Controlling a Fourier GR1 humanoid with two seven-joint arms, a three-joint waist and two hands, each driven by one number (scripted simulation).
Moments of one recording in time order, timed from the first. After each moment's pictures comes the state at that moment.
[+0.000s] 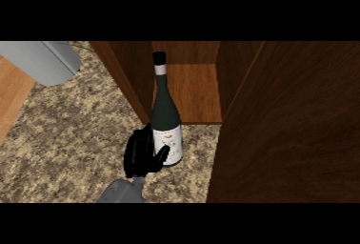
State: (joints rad) left arm -0.22 0.00 -0.40 -1.05 0.73 0.20 -0.54; right arm -0.11 -0.04 0.09 -2.45 -0.10 0.10 0.61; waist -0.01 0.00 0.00
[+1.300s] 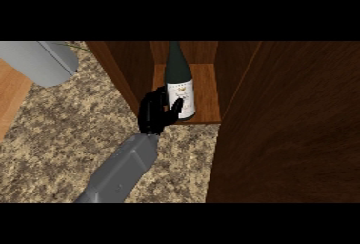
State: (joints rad) left arm -0.69 0.00 -0.47 -0.62 1.06 0.27 -0.69; right arm -0.08 -0.03 0.07 -2.40 -0.14 0.14 0.54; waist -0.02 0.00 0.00
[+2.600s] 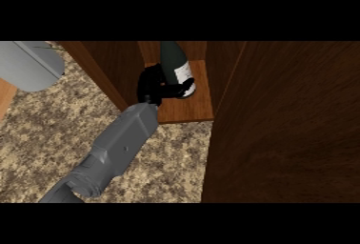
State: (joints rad) left arm -1.02 0.00 -0.40 -0.24 1.13 0.27 -0.57; right arm -0.07 -0.02 0.11 -2.36 -0.14 0.16 0.47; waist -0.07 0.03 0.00
